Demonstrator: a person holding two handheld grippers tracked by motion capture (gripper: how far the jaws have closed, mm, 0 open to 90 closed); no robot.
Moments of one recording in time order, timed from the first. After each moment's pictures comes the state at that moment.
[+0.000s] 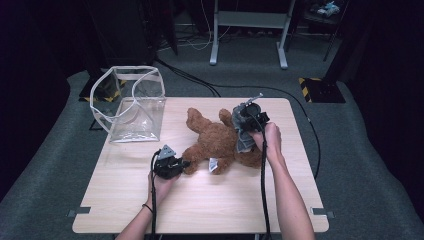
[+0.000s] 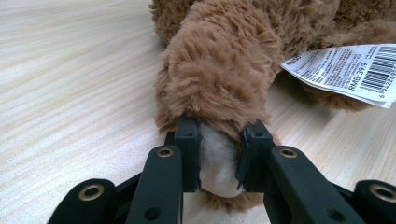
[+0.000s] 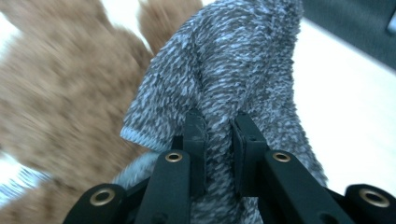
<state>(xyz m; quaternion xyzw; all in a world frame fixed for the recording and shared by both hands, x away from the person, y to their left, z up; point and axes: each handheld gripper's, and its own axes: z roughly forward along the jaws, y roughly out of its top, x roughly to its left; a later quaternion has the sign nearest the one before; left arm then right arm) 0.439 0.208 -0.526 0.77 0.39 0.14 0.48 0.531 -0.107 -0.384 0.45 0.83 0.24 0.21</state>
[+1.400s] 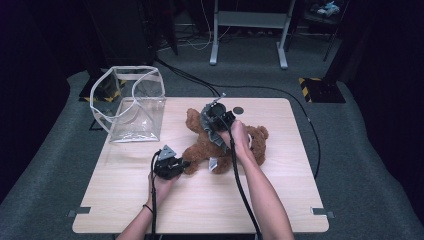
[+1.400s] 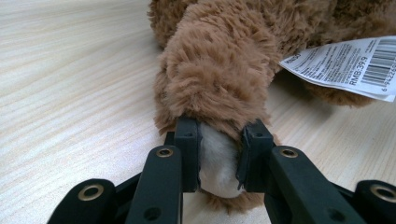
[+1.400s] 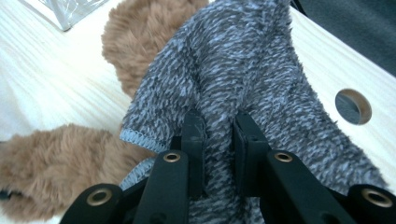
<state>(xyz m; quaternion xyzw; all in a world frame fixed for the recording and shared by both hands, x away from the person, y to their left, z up) 0.437 0.206 -0.526 0.77 0.39 0.14 0.48 0.548 -0.007 -0.398 0.38 0.87 0.26 0.19</state>
